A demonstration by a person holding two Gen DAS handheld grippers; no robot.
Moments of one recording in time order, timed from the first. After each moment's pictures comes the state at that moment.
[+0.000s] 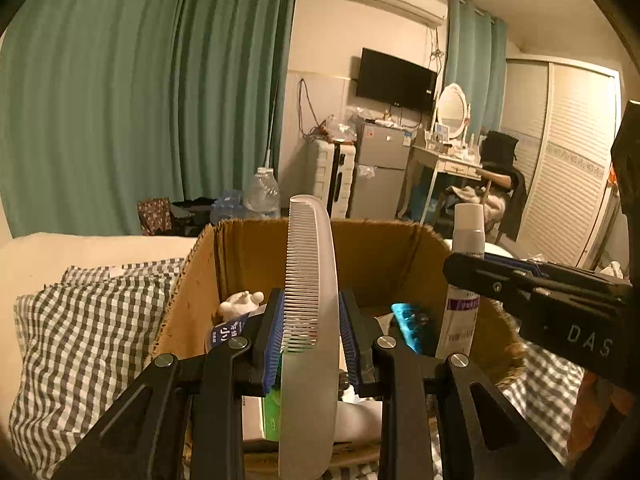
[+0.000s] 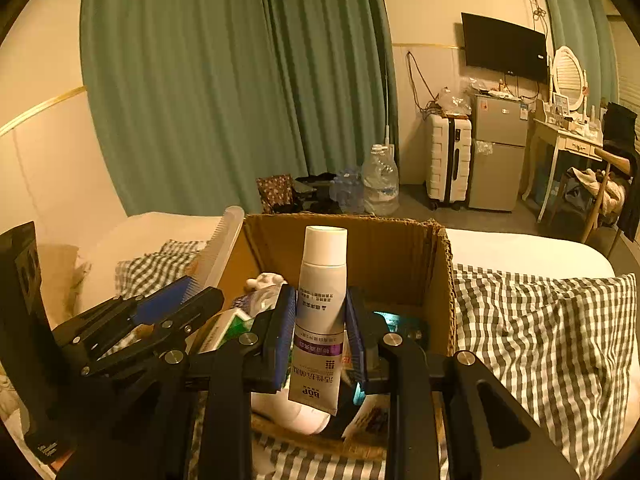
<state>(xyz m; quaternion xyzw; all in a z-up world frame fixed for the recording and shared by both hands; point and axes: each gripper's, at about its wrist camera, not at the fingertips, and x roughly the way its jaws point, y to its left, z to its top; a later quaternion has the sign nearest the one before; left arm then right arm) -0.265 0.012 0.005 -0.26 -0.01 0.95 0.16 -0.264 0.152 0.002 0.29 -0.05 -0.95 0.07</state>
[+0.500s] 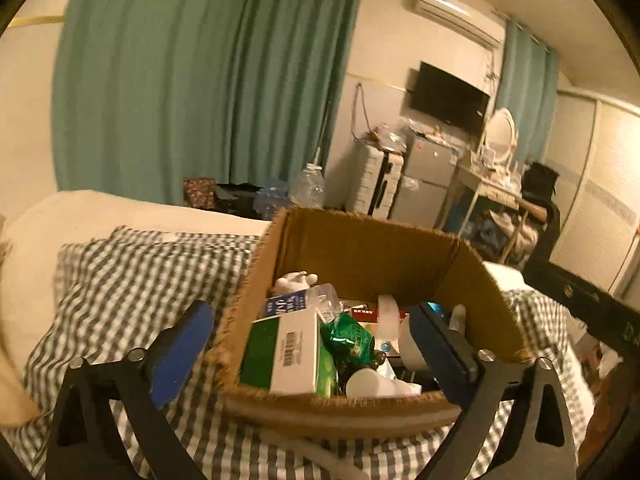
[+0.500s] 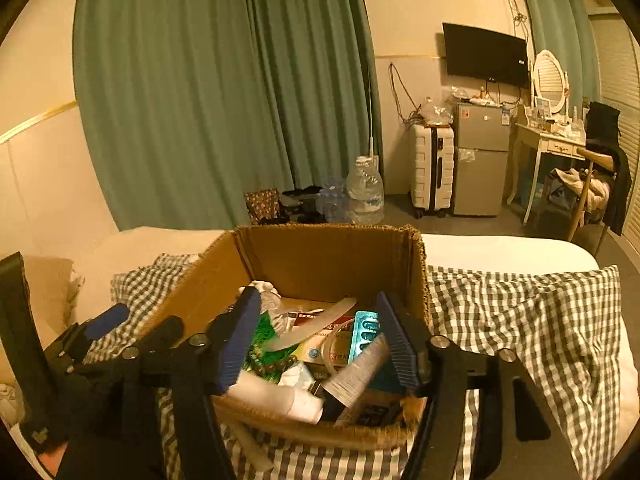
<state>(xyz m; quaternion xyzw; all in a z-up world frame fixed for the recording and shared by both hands) -0.230 -0.030 0.011 -0.27 -0.08 0.96 0.07 -0.215 0.159 0.031 0.26 -0.06 -0.96 0.05</state>
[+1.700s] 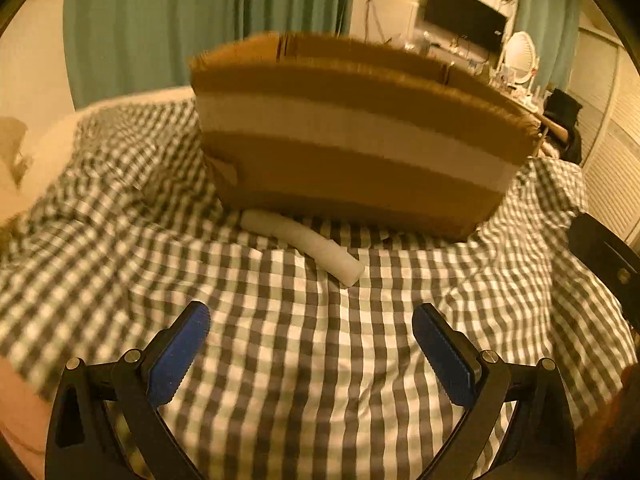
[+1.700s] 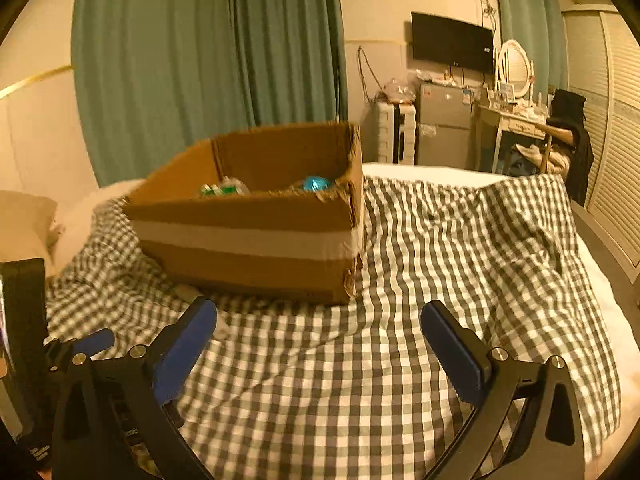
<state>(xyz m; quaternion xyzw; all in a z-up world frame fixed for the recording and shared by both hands) -0.136 0.021 -0.122 -0.42 -0.04 0.91 0.04 -0.105 0.178 -0.076 0.30 -0.04 -0.95 -0.01</state>
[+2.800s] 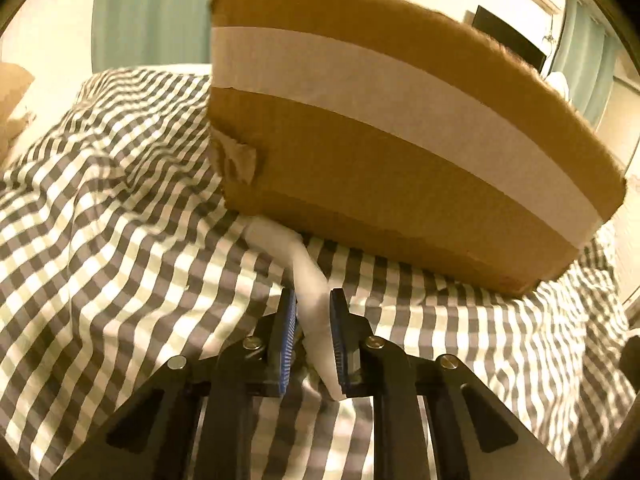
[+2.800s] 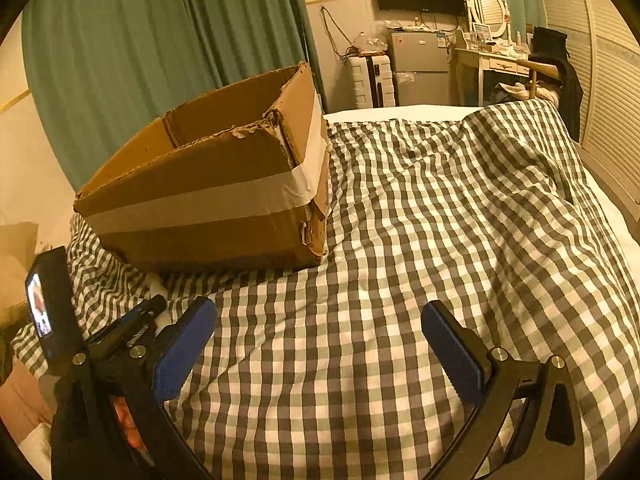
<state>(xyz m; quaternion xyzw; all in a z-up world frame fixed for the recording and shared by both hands) -0.159 0.007 -0.159 -0.40 -0.10 0.91 0.00 -0.120 0.207 -0.112 0.36 -0.11 -0.93 -0.03</state>
